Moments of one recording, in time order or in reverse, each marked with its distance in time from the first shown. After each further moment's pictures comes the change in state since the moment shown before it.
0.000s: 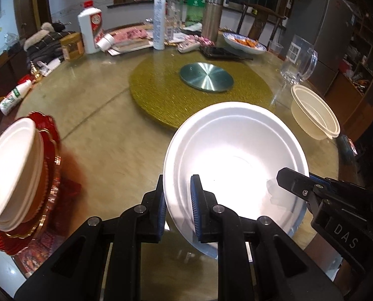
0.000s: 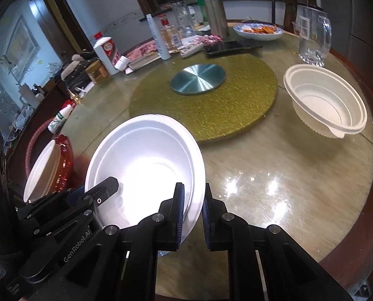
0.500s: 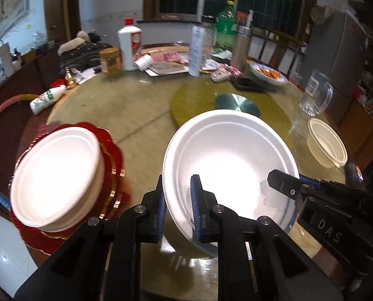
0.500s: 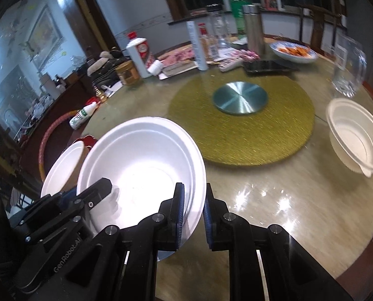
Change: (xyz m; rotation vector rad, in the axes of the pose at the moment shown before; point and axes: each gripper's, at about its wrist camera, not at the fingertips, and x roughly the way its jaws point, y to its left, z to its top) left arm -0.039 0.047 0.003 -0.101 -0.118 0.088; right arm 0.003 0.054 0.018 -0.116 -0.039 0.079
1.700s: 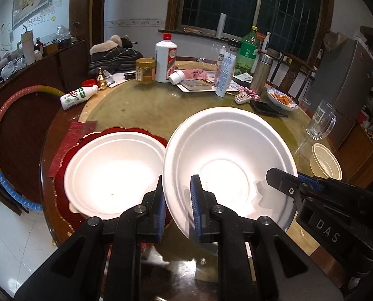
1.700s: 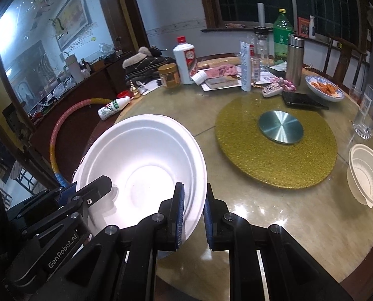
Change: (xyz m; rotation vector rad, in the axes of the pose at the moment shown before) left arm -0.055 0.070 0.000 -0.107 -0.060 0.015; right arm -0.024 0.092 0.007 -0.168 -0.035 0.032
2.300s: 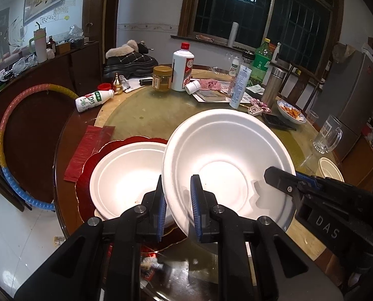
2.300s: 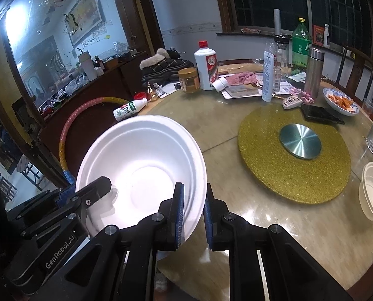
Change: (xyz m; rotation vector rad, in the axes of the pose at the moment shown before) left arm -0.009 0.027 0.009 -0.050 -0.029 0.034; right arm 0.004 0.034 0.018 -0.050 -0.015 0.054
